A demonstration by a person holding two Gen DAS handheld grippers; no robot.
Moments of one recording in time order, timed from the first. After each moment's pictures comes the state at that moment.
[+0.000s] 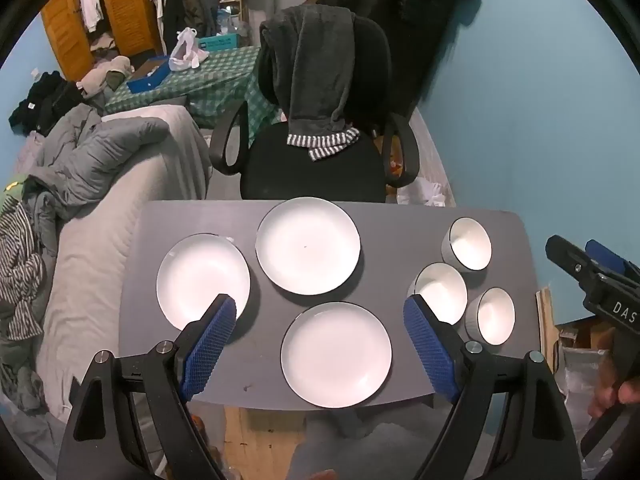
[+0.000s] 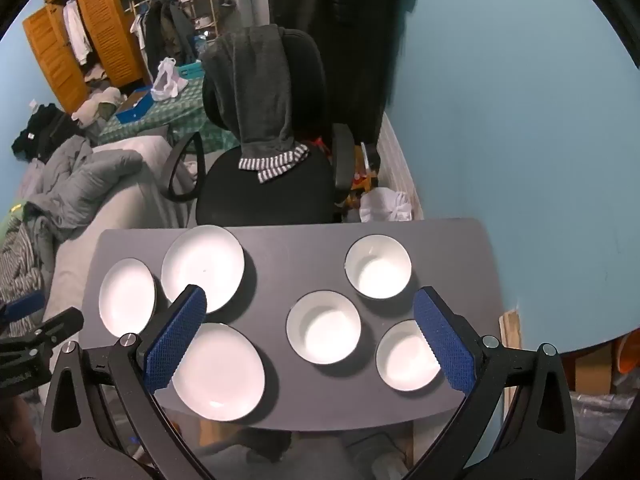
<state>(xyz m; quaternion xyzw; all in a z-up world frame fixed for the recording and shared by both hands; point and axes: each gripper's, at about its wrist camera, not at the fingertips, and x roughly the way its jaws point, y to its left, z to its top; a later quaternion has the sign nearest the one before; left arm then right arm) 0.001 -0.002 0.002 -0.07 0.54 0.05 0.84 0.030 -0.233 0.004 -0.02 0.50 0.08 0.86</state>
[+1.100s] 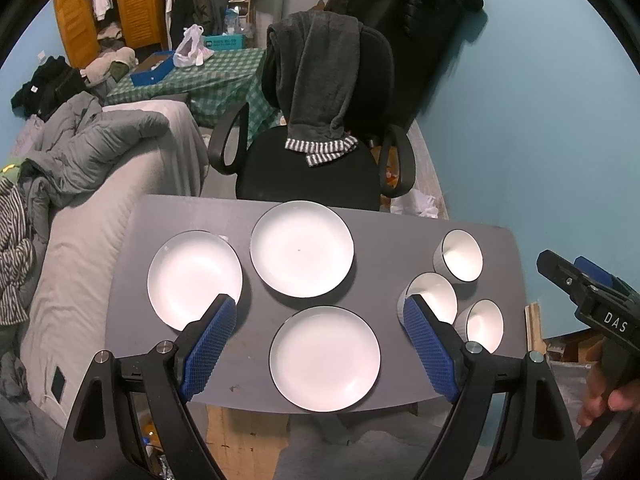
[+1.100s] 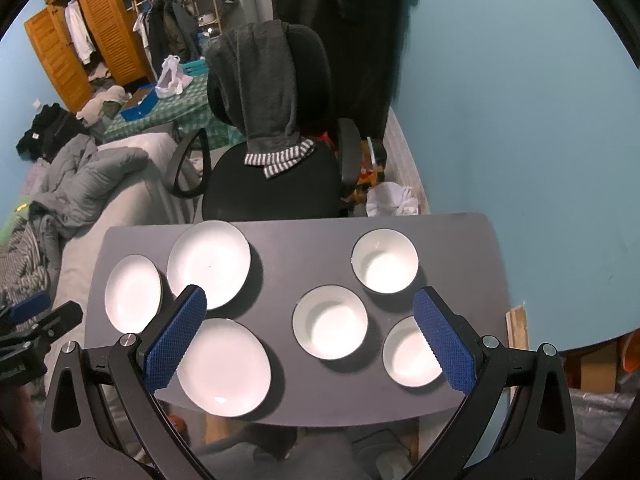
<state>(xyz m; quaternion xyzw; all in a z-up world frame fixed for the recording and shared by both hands) -0.005 0.010 -0.003 -0.11 0.53 0.03 0.84 0.023 -0.225 -0.001 -0.01 0.50 0.08 0.86</state>
